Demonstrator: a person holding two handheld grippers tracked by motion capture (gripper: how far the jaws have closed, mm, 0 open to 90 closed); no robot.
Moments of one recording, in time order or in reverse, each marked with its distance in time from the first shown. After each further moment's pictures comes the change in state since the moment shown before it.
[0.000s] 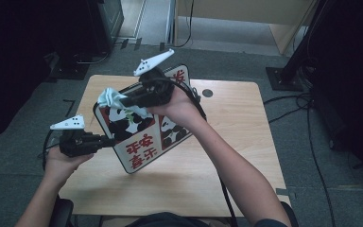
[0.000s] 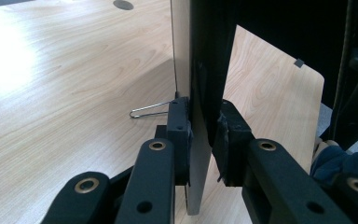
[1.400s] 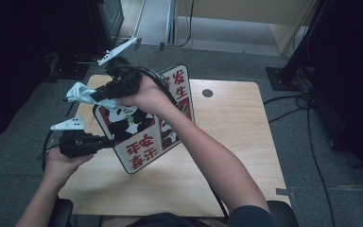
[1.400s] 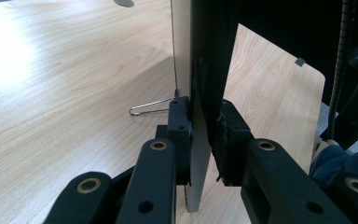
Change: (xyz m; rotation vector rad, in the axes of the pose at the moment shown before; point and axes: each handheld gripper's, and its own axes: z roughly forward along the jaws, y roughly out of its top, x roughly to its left) left arm -0.002 -0.001 0.000 0.006 0.004 -0.011; right arm -0.003 0.048 0.059 0.047 0.093 0.026
